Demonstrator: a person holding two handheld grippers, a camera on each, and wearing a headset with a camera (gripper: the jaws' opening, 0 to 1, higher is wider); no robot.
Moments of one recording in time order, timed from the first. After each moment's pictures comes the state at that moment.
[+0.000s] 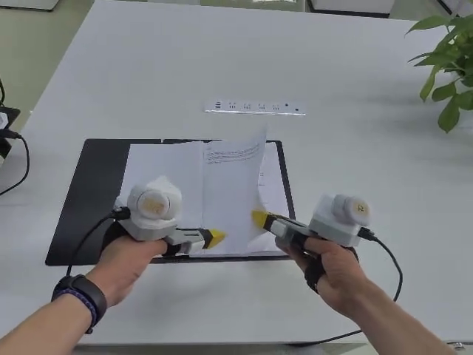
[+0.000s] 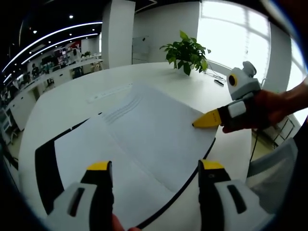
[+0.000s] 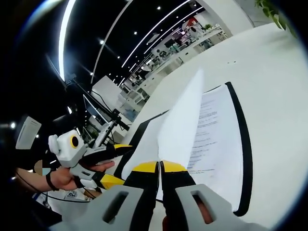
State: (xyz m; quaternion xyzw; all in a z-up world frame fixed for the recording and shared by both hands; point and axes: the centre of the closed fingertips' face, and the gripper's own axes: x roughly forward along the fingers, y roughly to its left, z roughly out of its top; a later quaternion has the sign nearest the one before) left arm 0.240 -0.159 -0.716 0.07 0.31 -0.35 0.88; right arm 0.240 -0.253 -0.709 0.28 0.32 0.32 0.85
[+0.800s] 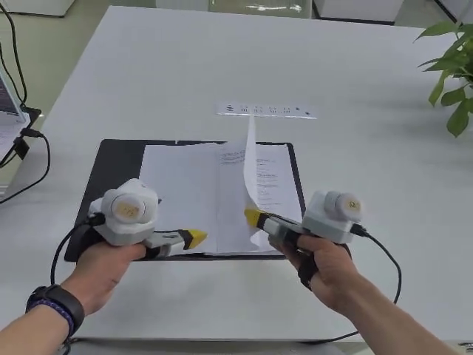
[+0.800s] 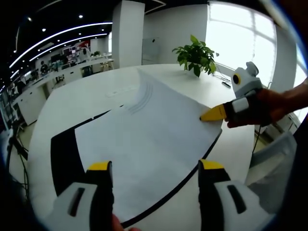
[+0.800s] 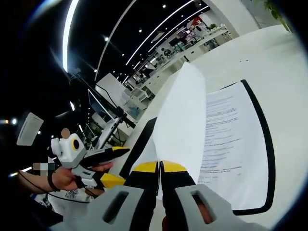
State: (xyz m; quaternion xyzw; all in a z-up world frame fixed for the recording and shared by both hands) left arm 0.225 -0.097 -0.710 0.06 0.31 -0.32 0.89; right arm 0.232 -0.213 -0.701 0.27 0.31 0.33 0.85
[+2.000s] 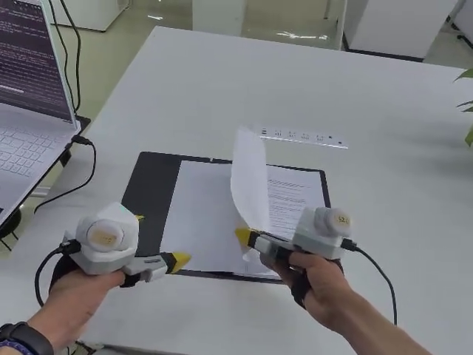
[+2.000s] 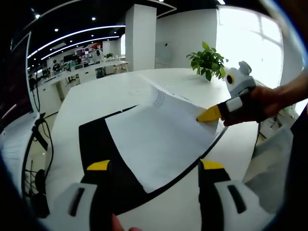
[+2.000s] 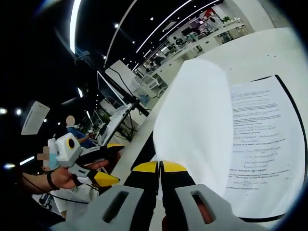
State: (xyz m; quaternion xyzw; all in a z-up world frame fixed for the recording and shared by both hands) left arm 0.200 -0.002 -0.692 0.05 0.29 -0.26 0.92; right arm 0.227 -0.124 -0.696 0.24 0.34 0.39 0.82
